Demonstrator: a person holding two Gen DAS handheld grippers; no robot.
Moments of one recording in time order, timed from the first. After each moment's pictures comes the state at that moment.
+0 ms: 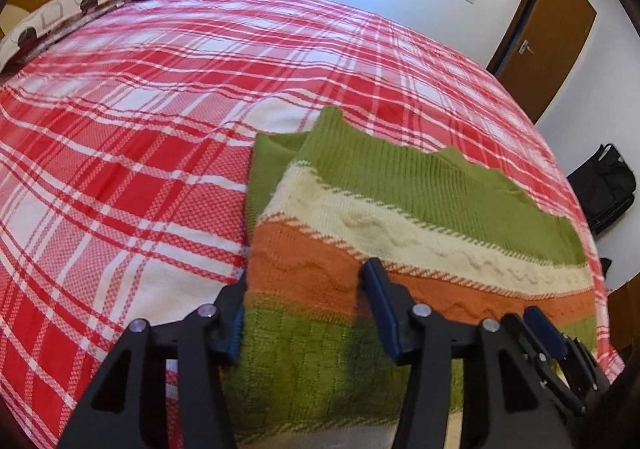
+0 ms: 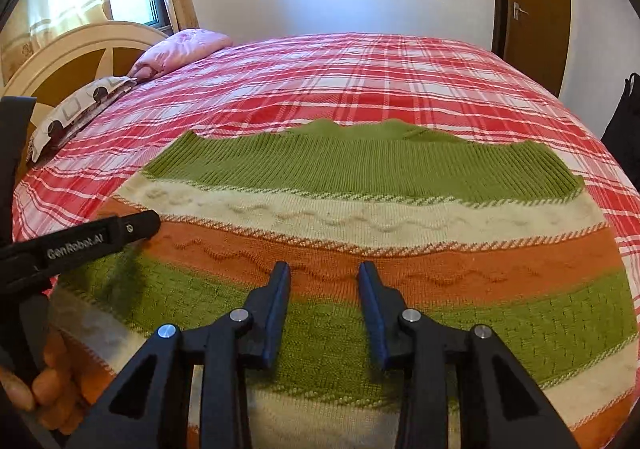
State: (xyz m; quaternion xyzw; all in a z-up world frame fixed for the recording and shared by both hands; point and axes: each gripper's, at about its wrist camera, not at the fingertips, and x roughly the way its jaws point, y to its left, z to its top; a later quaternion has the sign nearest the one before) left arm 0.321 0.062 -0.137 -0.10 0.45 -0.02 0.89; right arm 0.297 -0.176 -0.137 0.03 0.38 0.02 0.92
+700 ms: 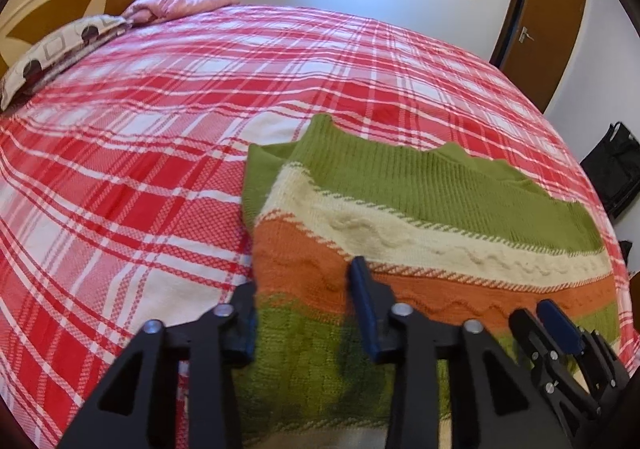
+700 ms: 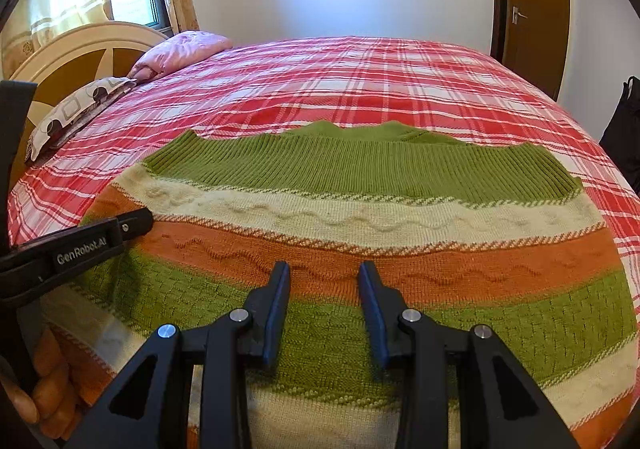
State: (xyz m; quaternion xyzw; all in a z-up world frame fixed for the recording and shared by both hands) left arm 0.316 0.046 -0.132 -0.06 0.43 0.00 0.90; right arm 0.293 -0.174 -0.138 0.03 0.37 0.02 0.93
